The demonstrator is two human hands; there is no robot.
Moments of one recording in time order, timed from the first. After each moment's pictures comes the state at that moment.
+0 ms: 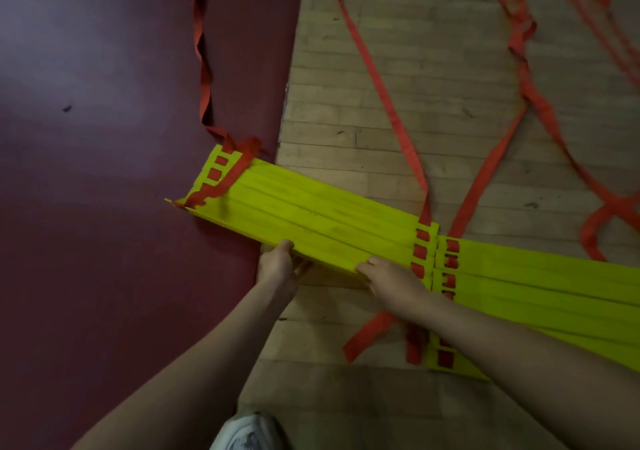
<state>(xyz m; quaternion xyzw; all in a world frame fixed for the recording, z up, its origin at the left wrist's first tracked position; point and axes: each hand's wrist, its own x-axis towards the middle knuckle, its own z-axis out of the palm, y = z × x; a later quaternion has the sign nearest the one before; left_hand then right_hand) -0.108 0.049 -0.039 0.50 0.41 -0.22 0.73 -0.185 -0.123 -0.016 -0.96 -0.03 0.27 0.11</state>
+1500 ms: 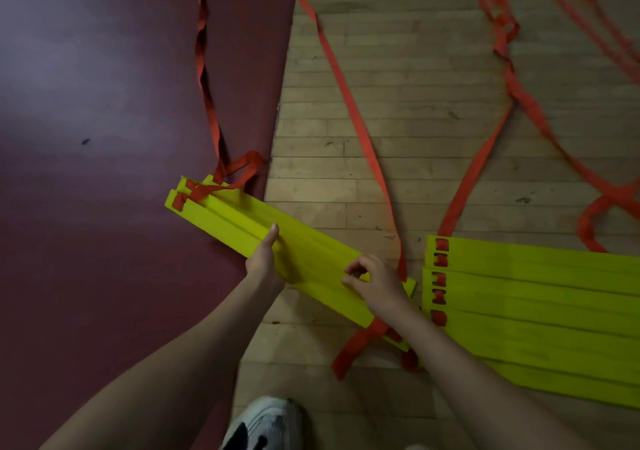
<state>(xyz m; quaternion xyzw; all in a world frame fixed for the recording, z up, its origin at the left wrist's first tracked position) -0.104 0.049 -0.021 0.49 0.44 -0.18 0.73 -0.205 -0.119 -0.012 -0.88 0.15 0.09 0.43</state>
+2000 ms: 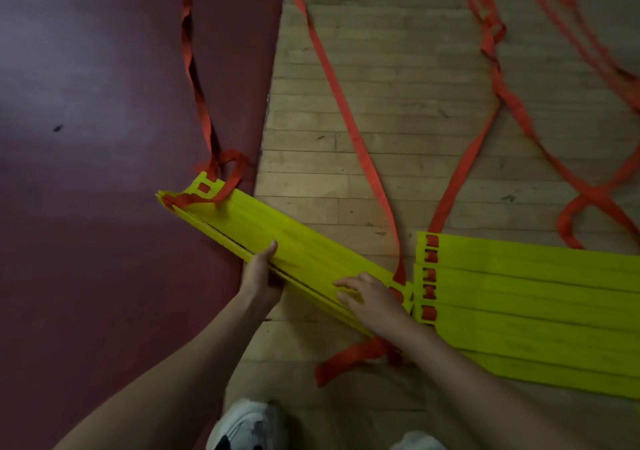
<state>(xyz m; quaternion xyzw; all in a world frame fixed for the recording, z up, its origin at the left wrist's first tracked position) -0.126 0.051 -0.031 0.43 0.40 -0.25 0.77 -0.228 -0.117 -0.020 -0.90 0.09 0.21 0.36</state>
